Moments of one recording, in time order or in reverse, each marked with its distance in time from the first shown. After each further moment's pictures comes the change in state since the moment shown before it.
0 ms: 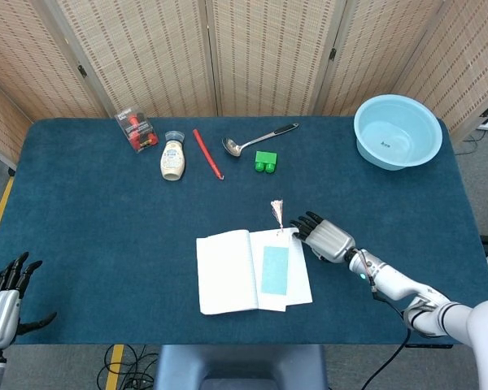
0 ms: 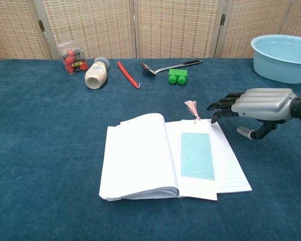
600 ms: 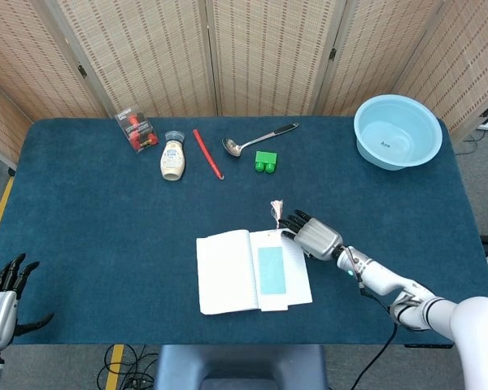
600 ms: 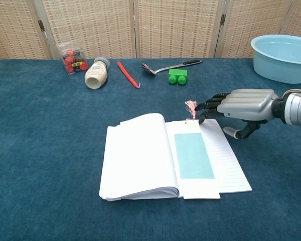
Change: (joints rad) left arm 0.004 -0.001 0.002 0.011 -0.010 -0.001 -0.001; right arm 0.030 -0.069 0.031 0.069 -0.023 -0.025 0.024
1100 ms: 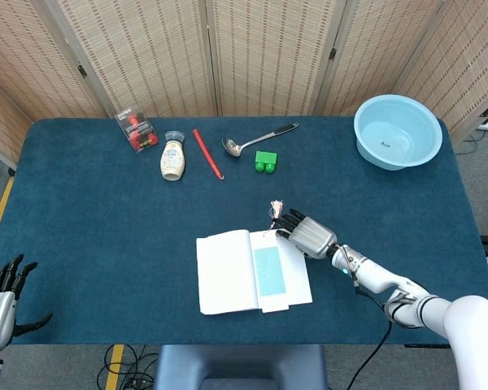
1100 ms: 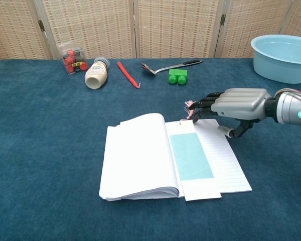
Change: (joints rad) left arm 0.002 -0.004 -0.001 0.010 -0.008 -0.003 -0.008; right arm 0.013 -0.022 0.011 0.020 -0.010 0.003 0.009
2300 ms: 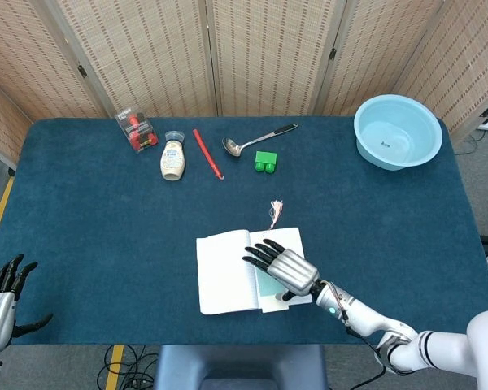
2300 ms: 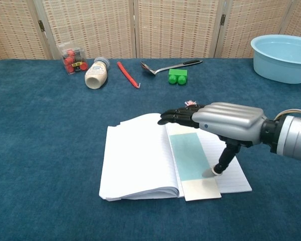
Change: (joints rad) left arm 0.004 0.015 0.005 -0.022 0.019 0.014 0.007; right arm -0.124 0.042 0.046 -0.450 0.069 0.130 -0.128
